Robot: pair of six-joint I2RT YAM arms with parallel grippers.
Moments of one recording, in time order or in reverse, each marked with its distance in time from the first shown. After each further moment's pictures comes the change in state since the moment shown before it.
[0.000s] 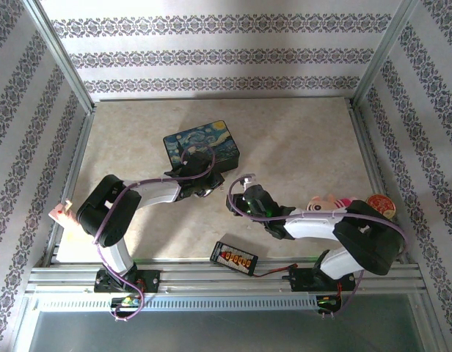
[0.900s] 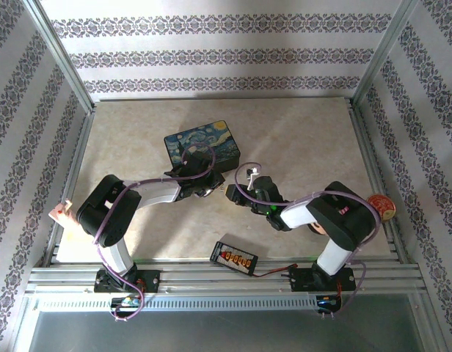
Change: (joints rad) left arm 0.000 0.000 0.000 0.006 0.016 0.000; right arm -0.184 0.264 -0.011 0.393 -0.293 0.193
